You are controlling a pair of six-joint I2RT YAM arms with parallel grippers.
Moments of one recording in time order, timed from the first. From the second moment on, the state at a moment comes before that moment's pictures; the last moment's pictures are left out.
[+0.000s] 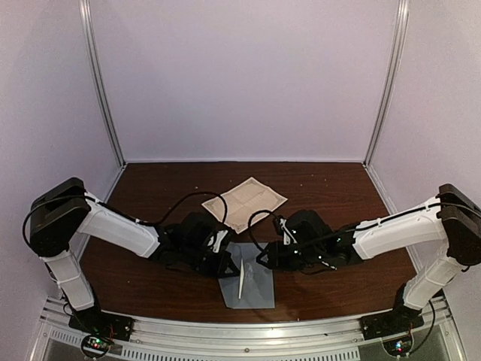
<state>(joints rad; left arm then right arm) -0.96 1.76 0.78 0.17 0.39 -0.73 1.01 1.56 0.75 0.08 -0.09 0.93</state>
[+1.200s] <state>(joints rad) -1.01 1.79 0.75 0.21 0.42 -0.77 1.03 1.58 0.62 0.15 -0.15 1.02</state>
